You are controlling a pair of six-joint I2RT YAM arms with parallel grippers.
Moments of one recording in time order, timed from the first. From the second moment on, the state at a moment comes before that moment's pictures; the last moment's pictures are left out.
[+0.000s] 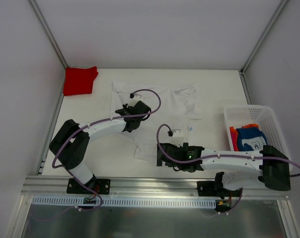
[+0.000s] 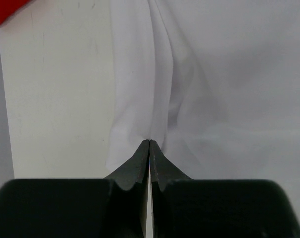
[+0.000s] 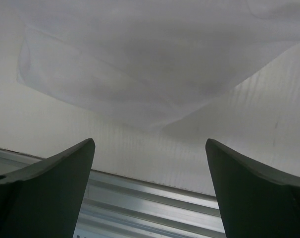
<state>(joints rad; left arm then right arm) -0.75 1.65 1.05 -0.51 -0.80 -0.28 1.31 1.20 0.74 -0.66 0.51 1.10</state>
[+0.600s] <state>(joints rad) -0.72 1.56 0.93 -0.40 -0.74 -0.22 1.43 1.41 0.70 -0.51 0.54 1.43</state>
